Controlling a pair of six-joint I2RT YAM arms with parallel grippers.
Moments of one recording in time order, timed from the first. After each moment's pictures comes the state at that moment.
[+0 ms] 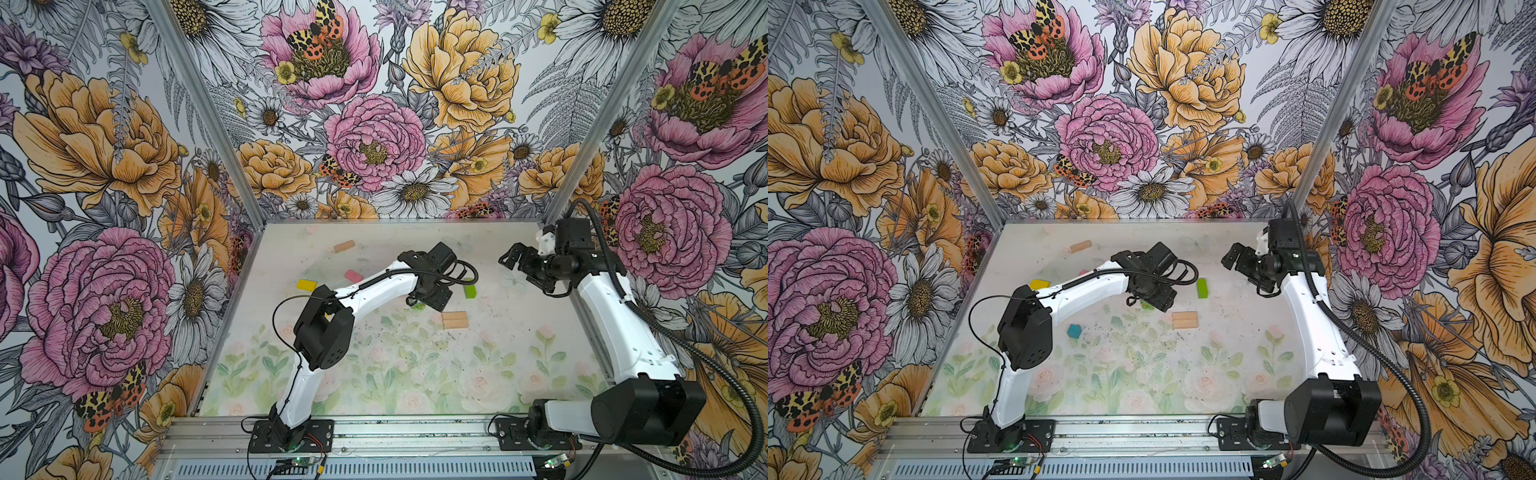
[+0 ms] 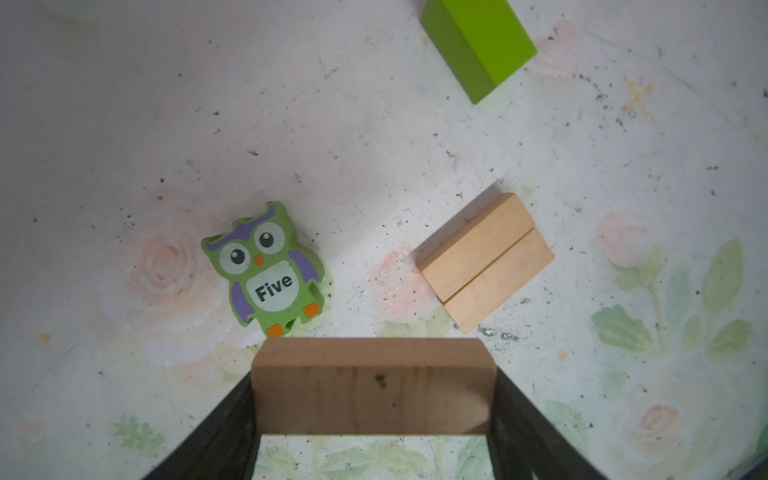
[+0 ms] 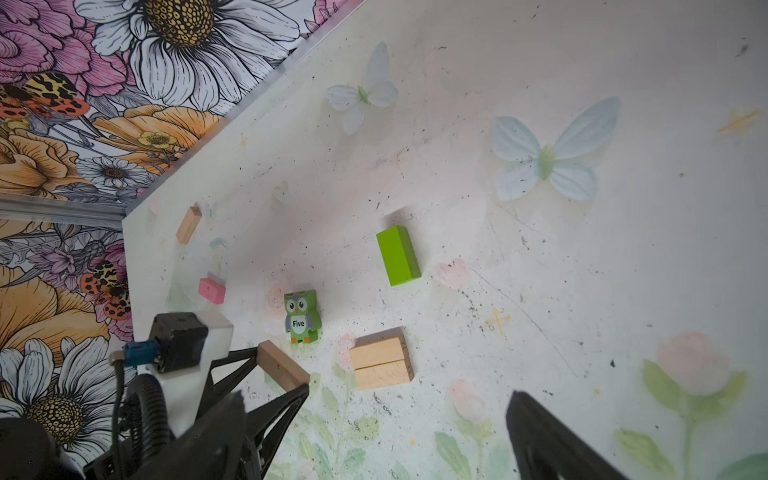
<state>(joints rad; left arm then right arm) -0.85 2.09 1.84 -0.90 -0.01 -0.18 -0.07 1.32 1.35 -0.99 -0.35 0.43</state>
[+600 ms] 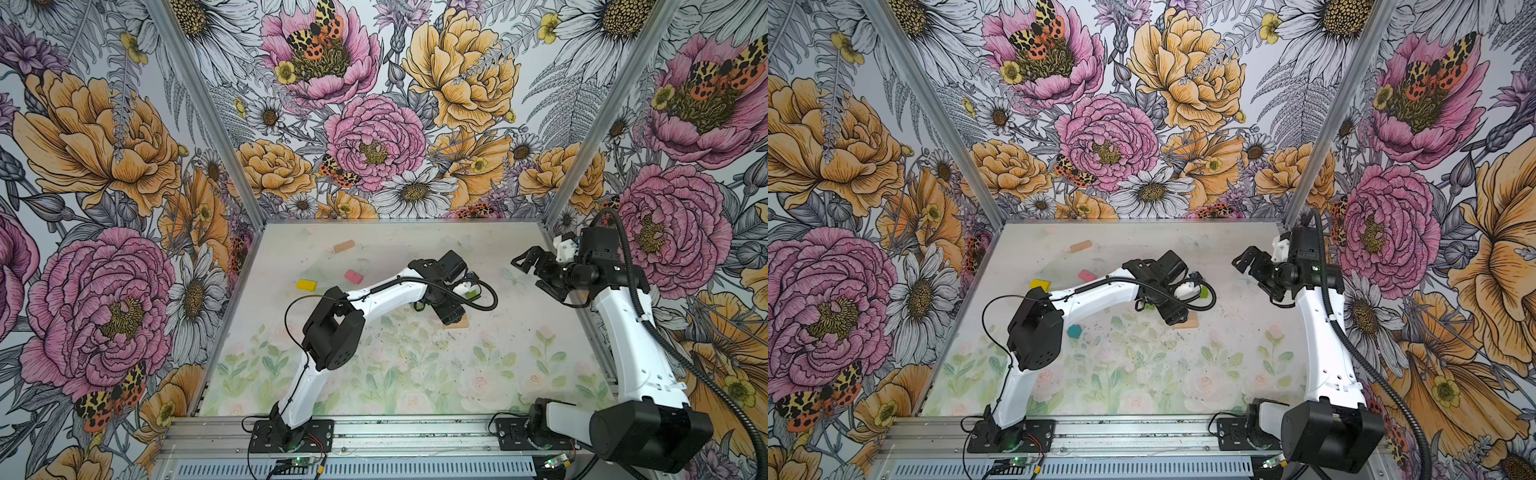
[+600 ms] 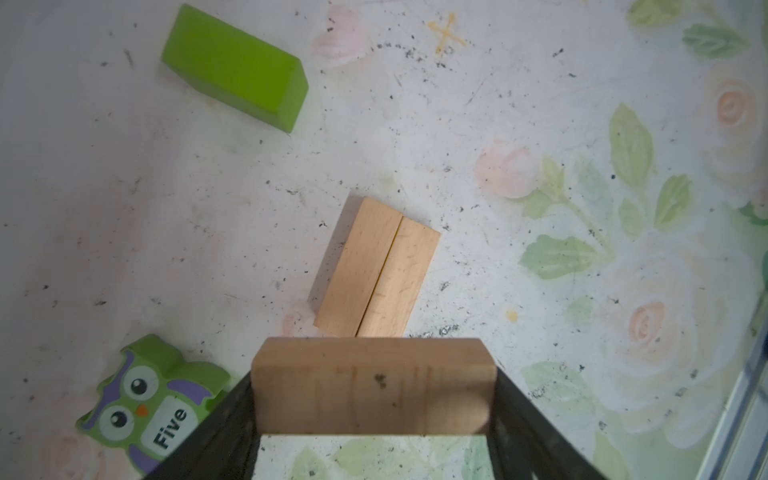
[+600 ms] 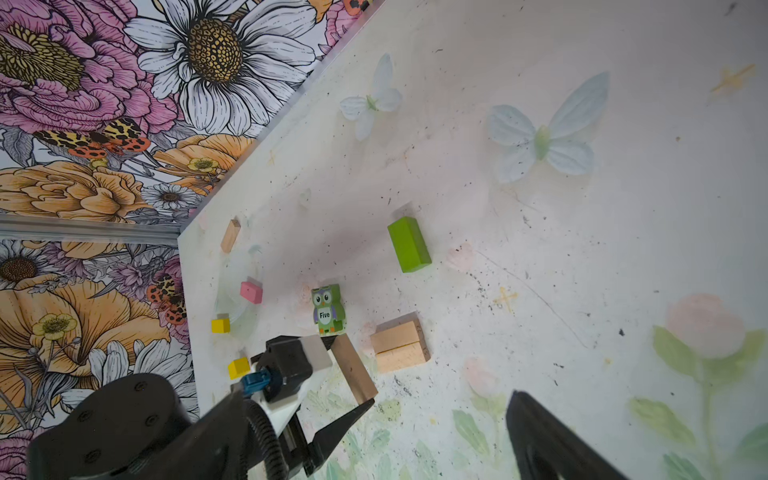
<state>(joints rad) -0.91 2.16 1.84 -0.81 0.16 0.21 -0.20 1.22 1.30 -1.02 -0.49 0.45</state>
